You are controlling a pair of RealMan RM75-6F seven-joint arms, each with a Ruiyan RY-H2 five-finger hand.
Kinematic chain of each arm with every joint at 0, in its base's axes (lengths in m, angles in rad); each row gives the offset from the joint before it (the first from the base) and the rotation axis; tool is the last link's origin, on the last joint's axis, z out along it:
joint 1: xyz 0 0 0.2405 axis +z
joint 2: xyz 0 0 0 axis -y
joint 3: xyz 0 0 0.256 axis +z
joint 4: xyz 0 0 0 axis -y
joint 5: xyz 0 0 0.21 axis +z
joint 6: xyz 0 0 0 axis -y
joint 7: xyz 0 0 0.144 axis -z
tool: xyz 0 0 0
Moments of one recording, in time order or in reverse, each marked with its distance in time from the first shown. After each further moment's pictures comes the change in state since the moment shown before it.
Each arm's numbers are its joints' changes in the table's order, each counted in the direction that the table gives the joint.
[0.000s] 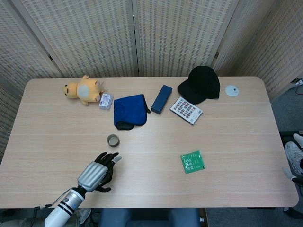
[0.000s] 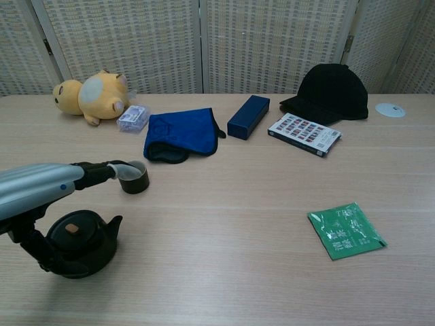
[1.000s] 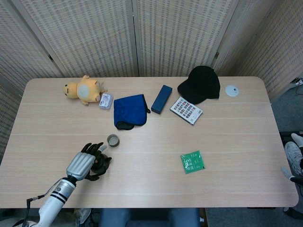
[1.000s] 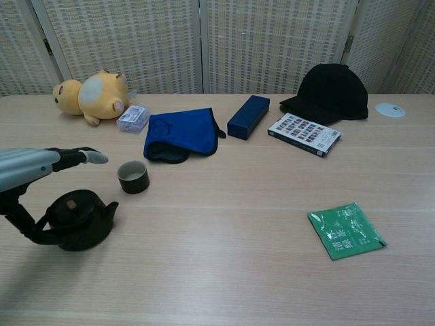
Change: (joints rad) left arm -0.038 -0.025 -0.036 -0.119 -0.129 -0.005 -0.019; right arm 0.005 0.000 0.002 0.012 -0.004 0.005 0.017
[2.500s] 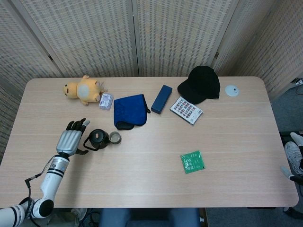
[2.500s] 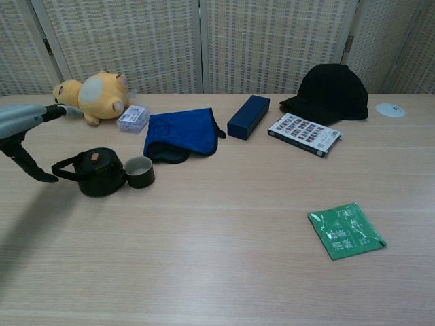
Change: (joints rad) left arm -0.097 0.059 -0.125 -0.247 -0.208 0.001 0.033; right arm 0.009 0.001 0.004 -0.001 0.002 0.012 0.001
